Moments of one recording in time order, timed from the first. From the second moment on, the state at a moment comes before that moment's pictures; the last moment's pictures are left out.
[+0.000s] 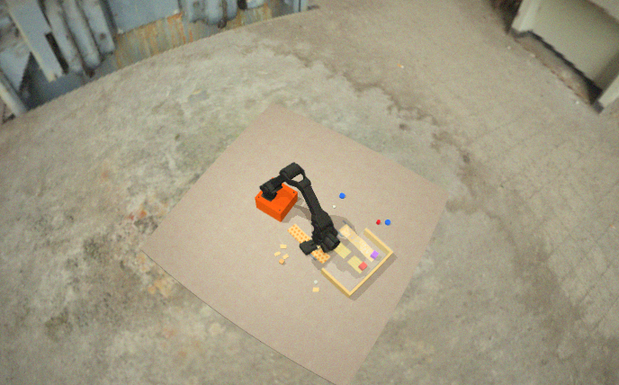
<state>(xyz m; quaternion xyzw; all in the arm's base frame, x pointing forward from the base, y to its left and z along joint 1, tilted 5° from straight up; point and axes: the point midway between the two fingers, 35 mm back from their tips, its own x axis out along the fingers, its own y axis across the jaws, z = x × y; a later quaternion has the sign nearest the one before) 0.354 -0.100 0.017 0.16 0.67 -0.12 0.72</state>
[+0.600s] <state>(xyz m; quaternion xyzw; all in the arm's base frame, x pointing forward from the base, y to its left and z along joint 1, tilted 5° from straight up) 0.296 -0.084 0.012 0.16 0.67 -0.12 0.71</state>
